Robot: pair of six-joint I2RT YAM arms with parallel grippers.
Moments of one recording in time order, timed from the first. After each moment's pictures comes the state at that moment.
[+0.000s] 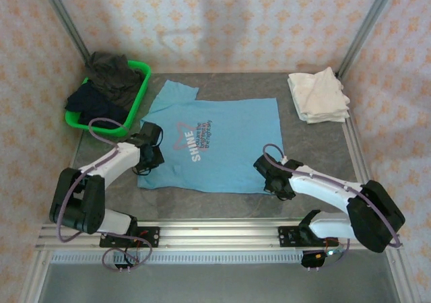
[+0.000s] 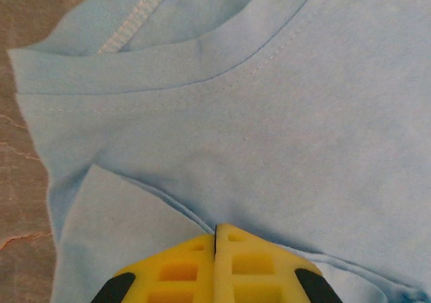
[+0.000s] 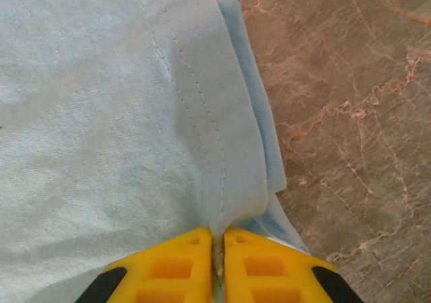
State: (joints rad) left arm -0.20 1.39 0.77 -0.69 -0.15 -0.67; right arm 0.71 1.23 0.58 -0.82 0.25 1.11
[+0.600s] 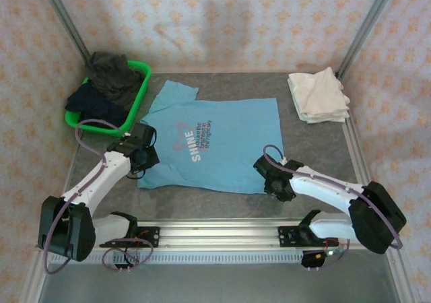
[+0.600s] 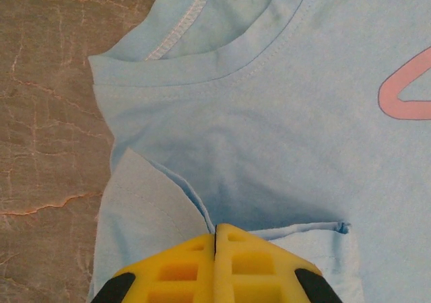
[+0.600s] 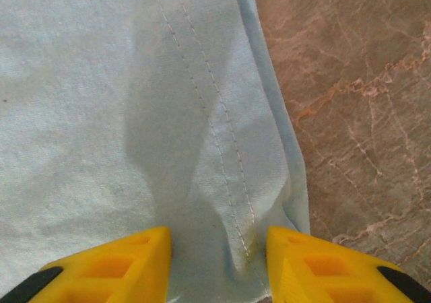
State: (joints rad) left arm -0.20 1.20 0.77 -0.80 -0.17 -0.67; right arm 0.72 1.22 0.58 -0.84 0.22 1.12
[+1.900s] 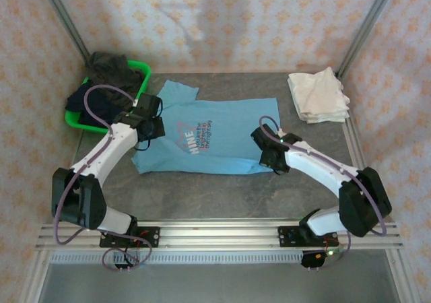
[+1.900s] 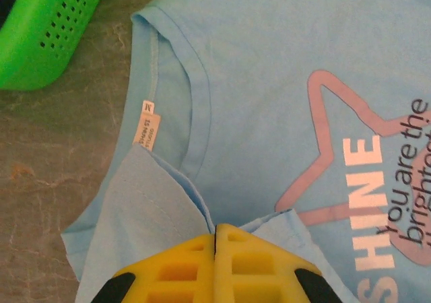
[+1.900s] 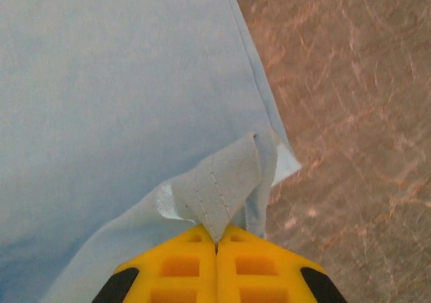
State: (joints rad) left arm -0.20 1.45 1.14 -0.77 -0.23 -0.46; right arm 0.57 1.40 0.93 -0.89 0.33 0.91
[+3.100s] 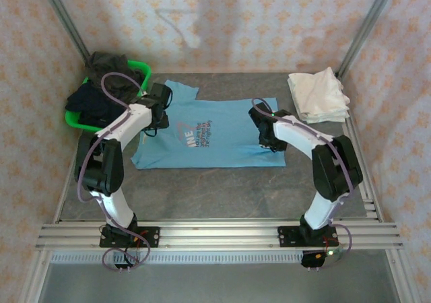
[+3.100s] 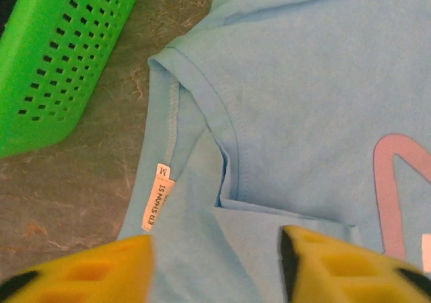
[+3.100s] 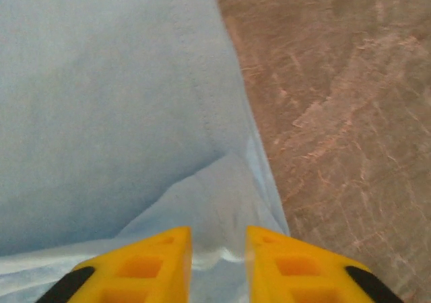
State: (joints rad) left arm -0.19 1.77 1.35 -0.79 -0.37 -0.46; right arm 0.45 1.71 1.20 -0.91 0.38 0.72
